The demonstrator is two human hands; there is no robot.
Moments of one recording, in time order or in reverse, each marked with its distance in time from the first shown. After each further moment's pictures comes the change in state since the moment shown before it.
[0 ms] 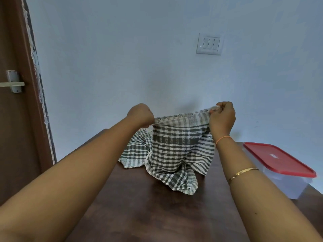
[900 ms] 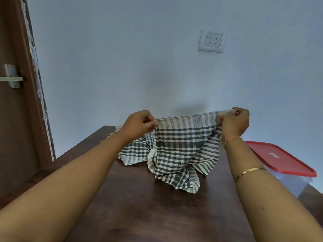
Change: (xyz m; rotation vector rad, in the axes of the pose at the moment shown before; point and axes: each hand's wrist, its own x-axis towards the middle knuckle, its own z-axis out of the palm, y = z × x) left_hand -0.003 -0.055 0.025 -0.396 0.007 0.368; right_hand 0.009 0.015 -0.017 0.092 0.159 0.227
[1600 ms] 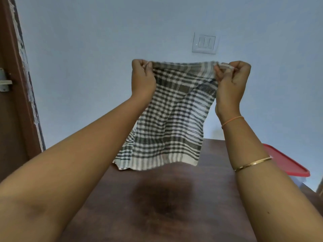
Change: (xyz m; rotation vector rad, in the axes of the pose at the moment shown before) left_hand 0.066 0.101 -0.001 -0.291 0.545 0.115; right_hand -0.014 -0.097 0.007 0.432 -0.242 -0.359
